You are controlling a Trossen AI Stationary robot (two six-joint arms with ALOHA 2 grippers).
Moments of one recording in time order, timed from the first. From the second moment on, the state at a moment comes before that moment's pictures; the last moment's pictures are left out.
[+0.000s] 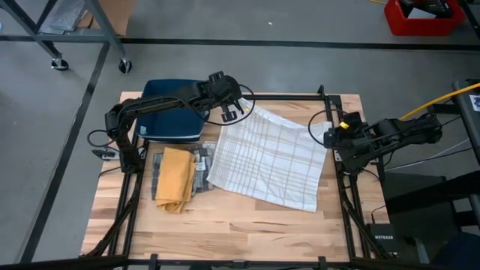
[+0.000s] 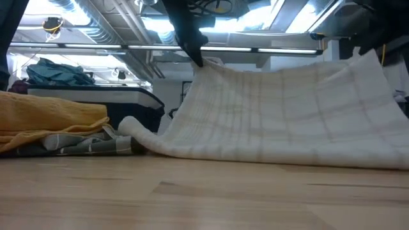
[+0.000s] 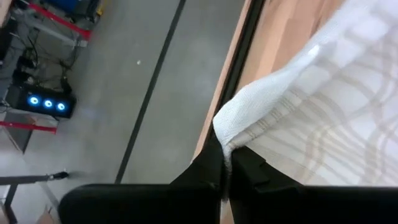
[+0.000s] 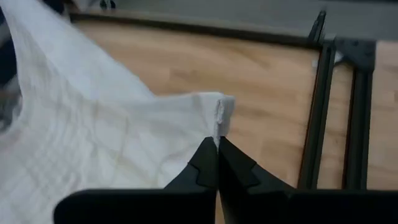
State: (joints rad) left arm 0.35 1.75 1.70 -0.77 -0.50 0.31; right arm 0.31 0.74 0.99 -1.57 0.73 1.51
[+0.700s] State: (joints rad) left arm 0.16 1.74 1.70 -1.20 -0.35 0.16; right arm 0.31 1.01 0.99 -1.39 0.27 1.43
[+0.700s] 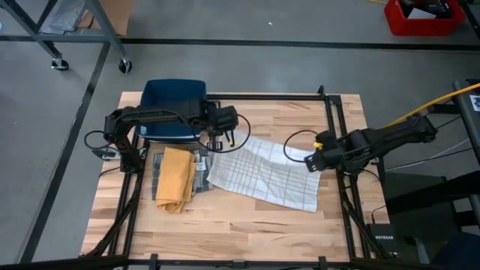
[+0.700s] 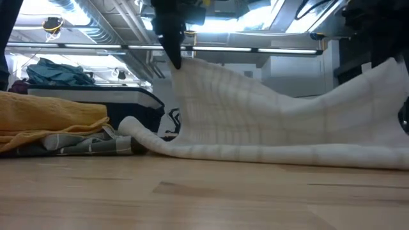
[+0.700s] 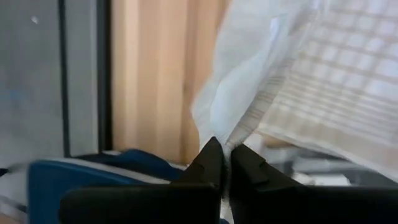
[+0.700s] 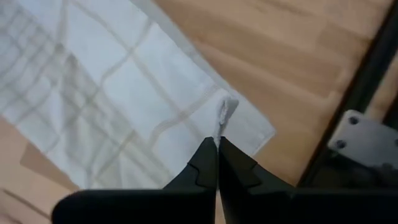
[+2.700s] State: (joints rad) left arm -0.18 1.74 1.31 -1.05 -0.24 0.01; right arm 0.74 1.43 0.99 -1.11 0.01 1.67
